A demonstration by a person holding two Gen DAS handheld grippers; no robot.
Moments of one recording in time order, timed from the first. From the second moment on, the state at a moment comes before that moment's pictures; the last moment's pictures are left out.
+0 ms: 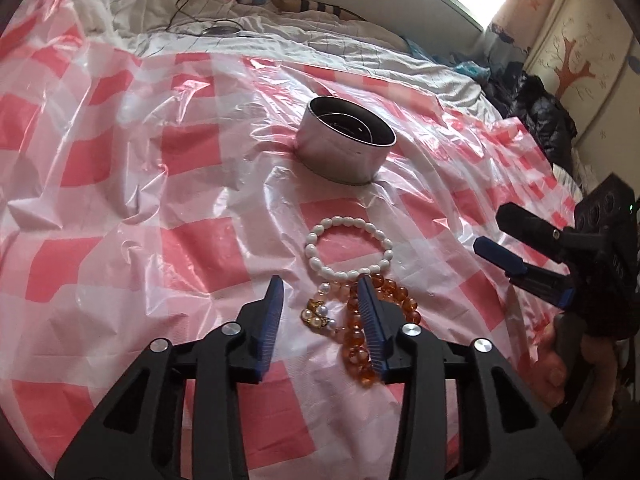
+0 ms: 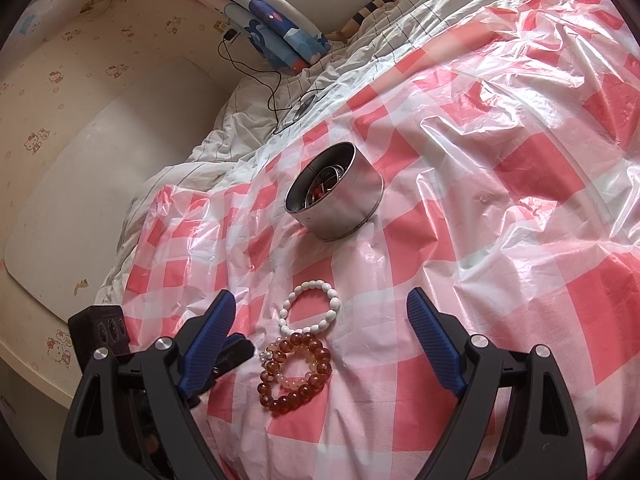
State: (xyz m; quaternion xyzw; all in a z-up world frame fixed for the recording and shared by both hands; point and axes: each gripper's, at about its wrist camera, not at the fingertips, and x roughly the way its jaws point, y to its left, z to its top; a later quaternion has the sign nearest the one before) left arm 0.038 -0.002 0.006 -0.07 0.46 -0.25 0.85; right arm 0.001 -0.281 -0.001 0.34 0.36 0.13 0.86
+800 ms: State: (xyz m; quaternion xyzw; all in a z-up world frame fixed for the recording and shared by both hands) left arm 0.012 -0.060 -0.005 0.08 0.41 -0.27 0.87; right arm 0.000 -0.286 0.006 0.36 0.34 0.16 0.86
